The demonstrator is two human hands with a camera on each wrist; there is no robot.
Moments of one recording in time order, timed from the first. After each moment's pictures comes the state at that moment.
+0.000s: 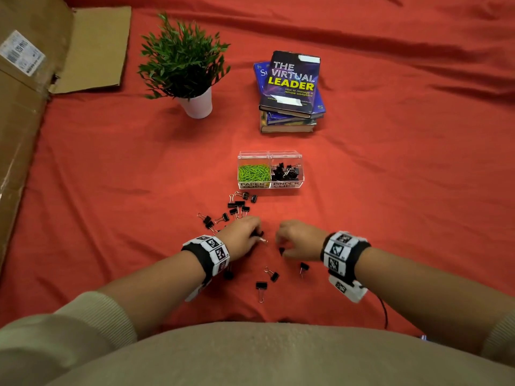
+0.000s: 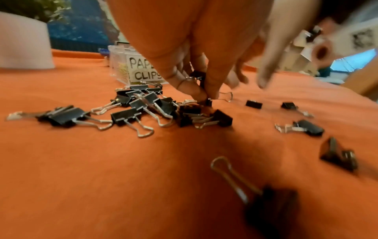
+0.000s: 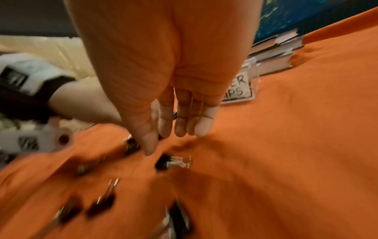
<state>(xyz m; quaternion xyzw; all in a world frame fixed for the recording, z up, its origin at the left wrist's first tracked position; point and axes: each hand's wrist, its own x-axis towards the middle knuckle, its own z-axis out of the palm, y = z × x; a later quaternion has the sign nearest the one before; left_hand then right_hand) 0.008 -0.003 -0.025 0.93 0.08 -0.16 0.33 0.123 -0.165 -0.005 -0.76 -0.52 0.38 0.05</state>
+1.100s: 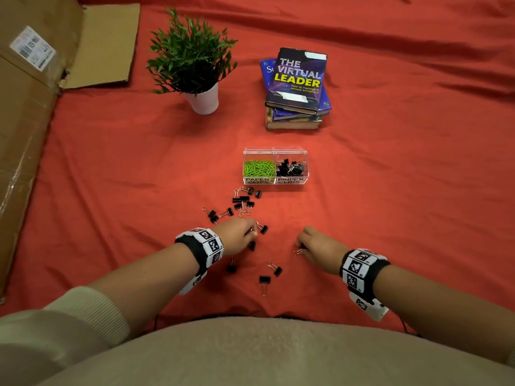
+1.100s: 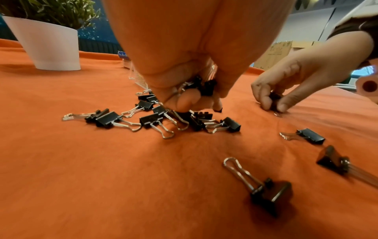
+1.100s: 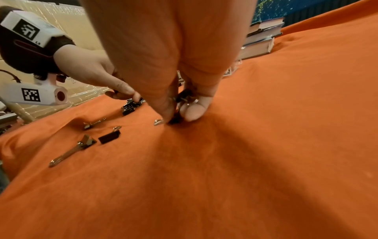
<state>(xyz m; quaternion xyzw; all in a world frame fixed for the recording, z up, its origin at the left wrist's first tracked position) -0.006 0.010 -0.021 0.92 0.12 -0.24 0.28 0.111 -0.214 -0.025 -0.81 -0.47 0.36 0.07</state>
